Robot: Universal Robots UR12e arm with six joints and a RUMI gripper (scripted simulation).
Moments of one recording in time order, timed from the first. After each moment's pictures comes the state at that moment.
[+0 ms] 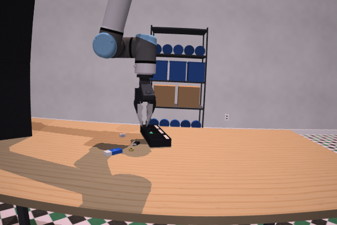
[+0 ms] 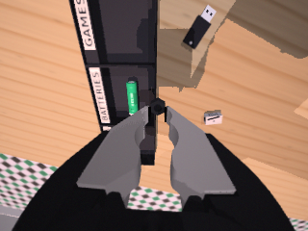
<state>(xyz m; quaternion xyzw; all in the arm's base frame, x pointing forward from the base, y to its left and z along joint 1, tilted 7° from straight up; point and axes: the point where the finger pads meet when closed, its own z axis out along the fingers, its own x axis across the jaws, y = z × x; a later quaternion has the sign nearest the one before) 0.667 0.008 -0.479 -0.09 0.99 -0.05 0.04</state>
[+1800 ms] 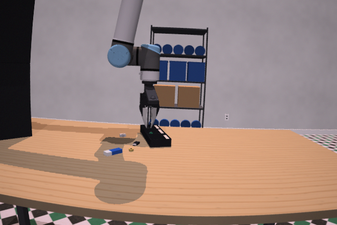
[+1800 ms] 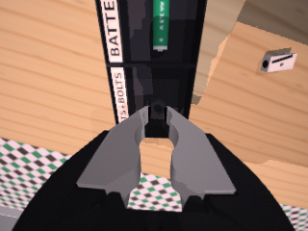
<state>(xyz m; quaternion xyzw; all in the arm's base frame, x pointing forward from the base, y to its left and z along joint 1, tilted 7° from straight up) 0.690 0.100 -0.517 -0.09 0.99 -0.05 0.04</state>
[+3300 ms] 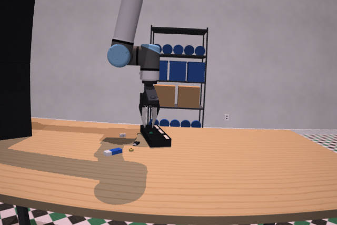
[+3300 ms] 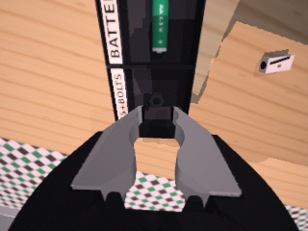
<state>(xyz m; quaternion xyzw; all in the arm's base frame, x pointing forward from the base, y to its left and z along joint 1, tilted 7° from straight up) 0.690 0.098 -0.516 -0.09 0.99 -0.05 0.04</state>
